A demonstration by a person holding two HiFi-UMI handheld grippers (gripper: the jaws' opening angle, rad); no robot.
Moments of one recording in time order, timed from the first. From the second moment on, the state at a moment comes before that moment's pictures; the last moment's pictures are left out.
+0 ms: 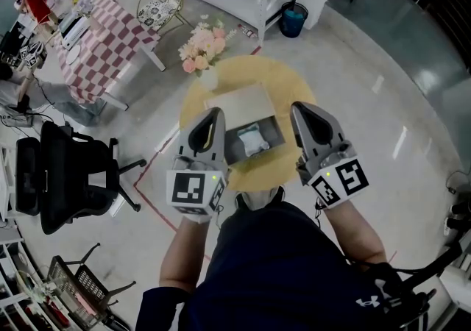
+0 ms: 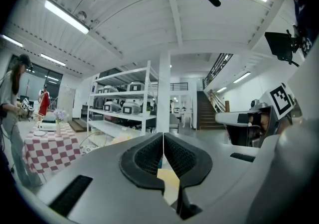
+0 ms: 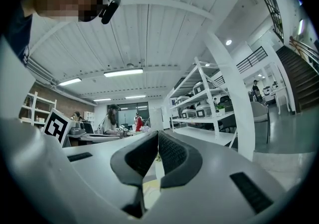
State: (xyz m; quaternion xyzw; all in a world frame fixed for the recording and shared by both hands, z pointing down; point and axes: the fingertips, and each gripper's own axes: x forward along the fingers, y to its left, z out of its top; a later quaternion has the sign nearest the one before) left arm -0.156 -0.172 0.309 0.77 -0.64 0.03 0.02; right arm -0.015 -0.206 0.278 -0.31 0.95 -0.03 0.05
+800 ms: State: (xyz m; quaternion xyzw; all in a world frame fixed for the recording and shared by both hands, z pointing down) left arm -0.152 -0.178 0.314 0.77 -0.64 0.03 0.03; right arm -0.014 -0.213 0.284 -0.31 0.95 -0.04 0.05
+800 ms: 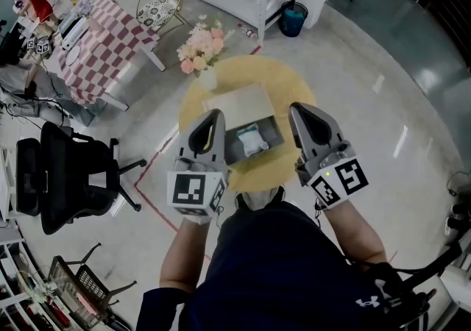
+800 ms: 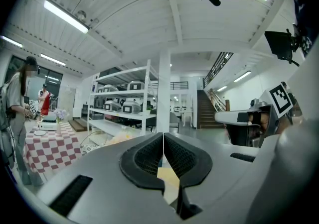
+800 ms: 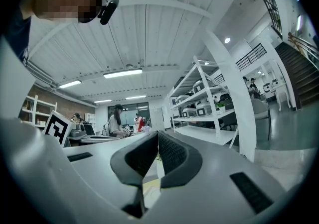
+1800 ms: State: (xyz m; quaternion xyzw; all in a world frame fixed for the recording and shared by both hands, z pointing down) left arm -0.152 -0.175 0.318 0.77 -0.64 0.04 0.03; right arm -0.015 -0.210 0.288 -0.31 0.95 -0.05 0.05
